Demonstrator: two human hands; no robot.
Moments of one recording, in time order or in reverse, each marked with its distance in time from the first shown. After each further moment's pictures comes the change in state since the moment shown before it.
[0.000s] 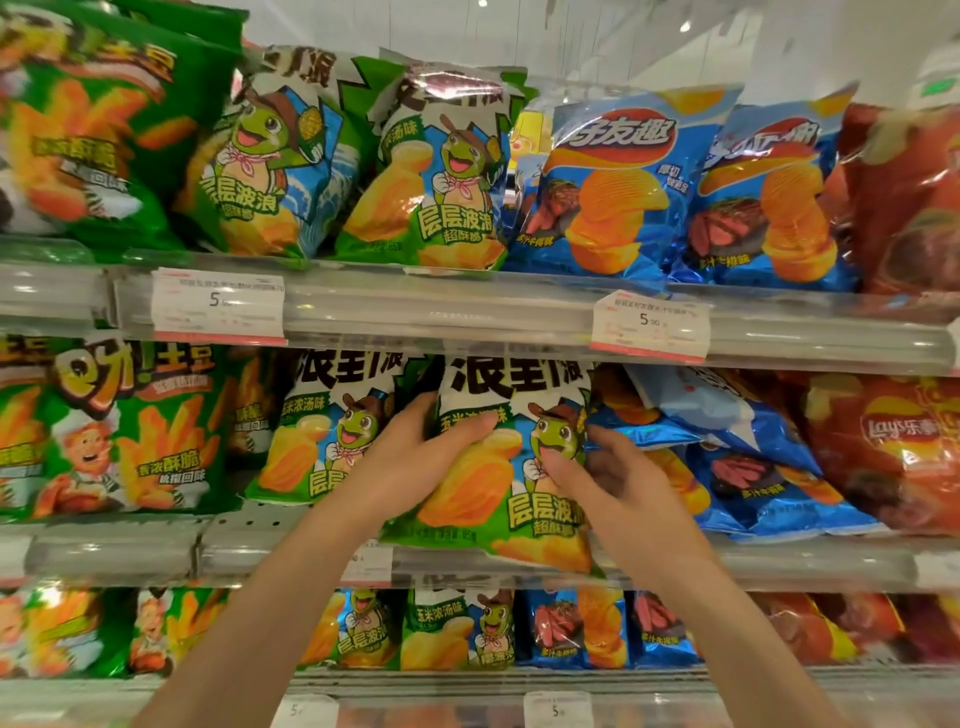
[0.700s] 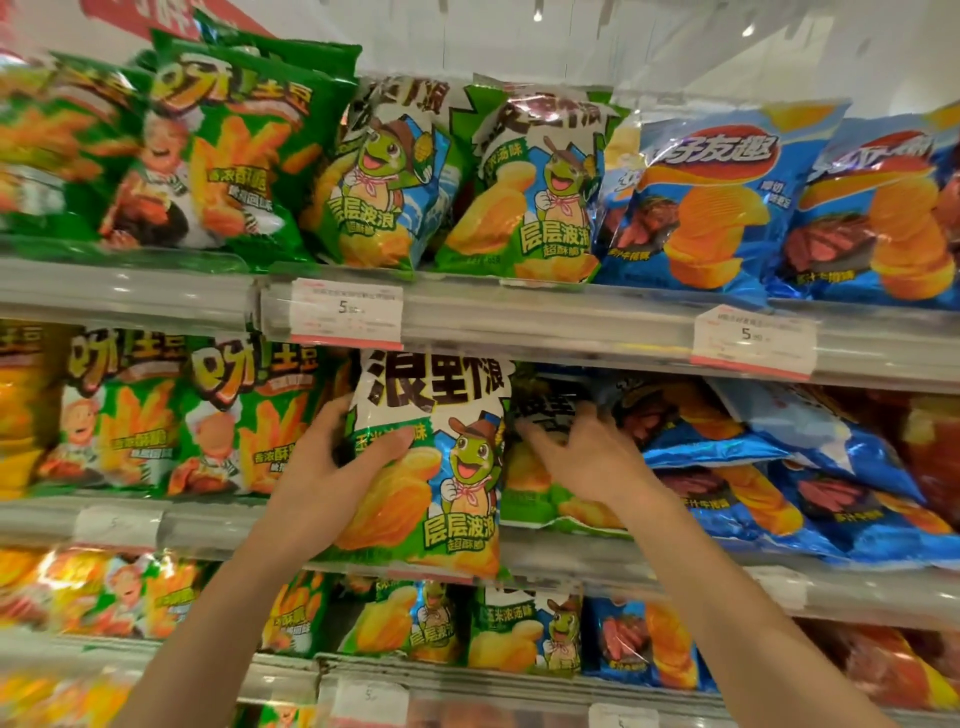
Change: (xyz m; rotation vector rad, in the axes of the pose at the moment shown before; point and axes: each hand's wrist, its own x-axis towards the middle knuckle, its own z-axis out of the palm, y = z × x) left_hand -0.047 -0.054 -0.101 -0.114 0.378 0.077; right_hand 0.082 -0.024 0.086 -0.716 -0.055 0.025
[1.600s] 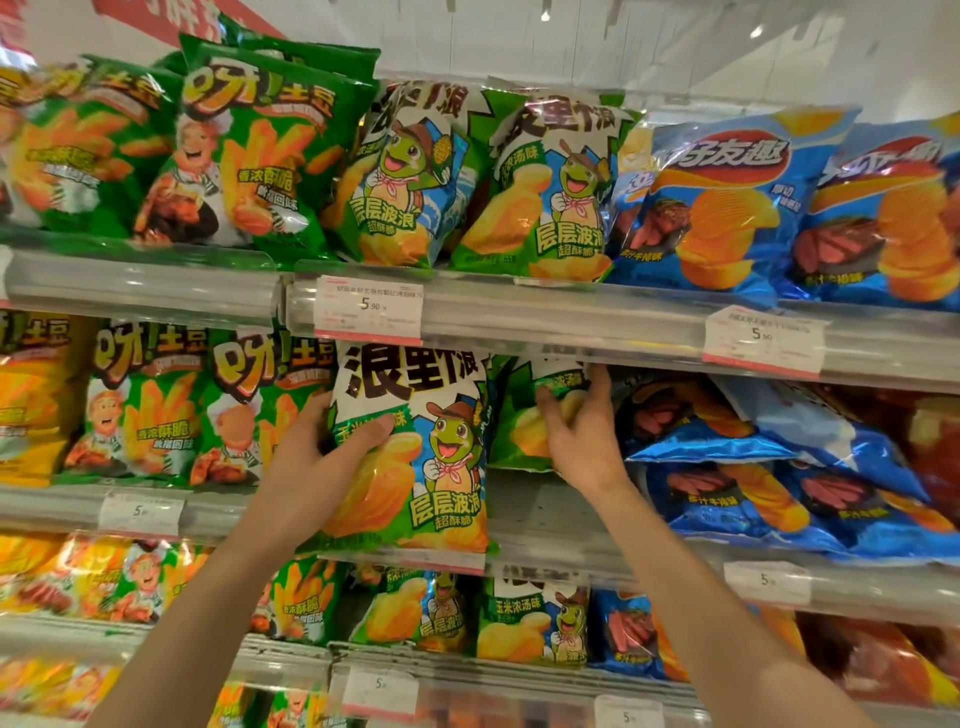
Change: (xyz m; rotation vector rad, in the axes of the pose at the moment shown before) left_hand 0.002 -0.006 -0.024 -0.009 0.047 -0.014; right_hand 0.018 -0.007 0.029 0.731 0.304 -0.171
